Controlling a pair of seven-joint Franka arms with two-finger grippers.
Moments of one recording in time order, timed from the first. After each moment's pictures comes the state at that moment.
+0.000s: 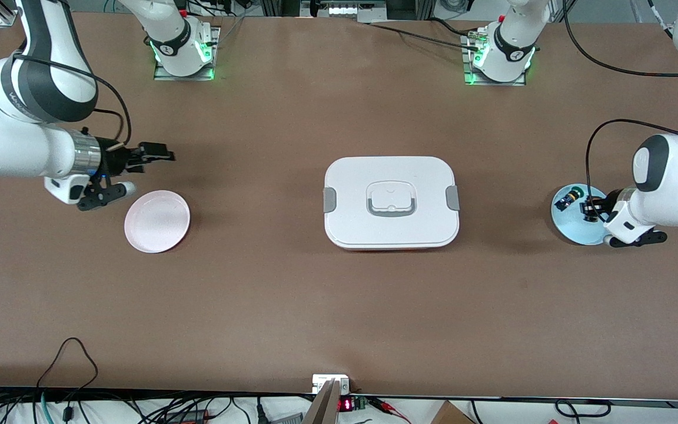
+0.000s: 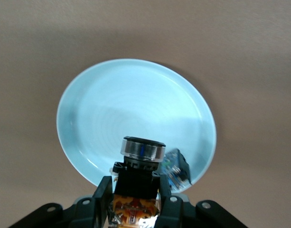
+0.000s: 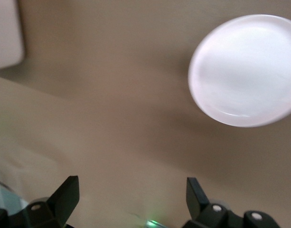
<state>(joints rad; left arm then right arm) 0.54 0.49 -0.33 -1.89 0.35 2.02 -0.12 -0.04 0.17 0.10 -1.84 0.20 1.66 -0.24</state>
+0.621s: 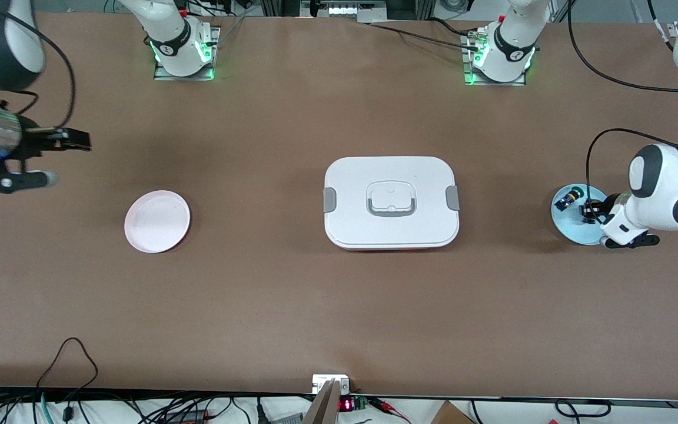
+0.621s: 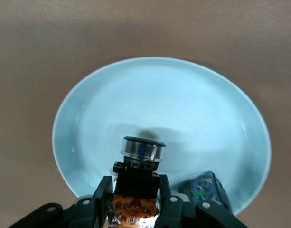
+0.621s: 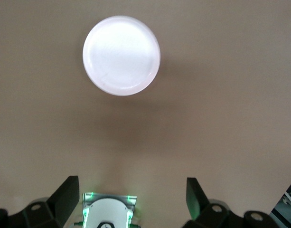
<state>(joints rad) 0.58 0.58 -0.32 -1.89 0.42 2.09 -0.09 -0.04 0.17 0.03 -1.50 -0.12 1.41 -0.13</state>
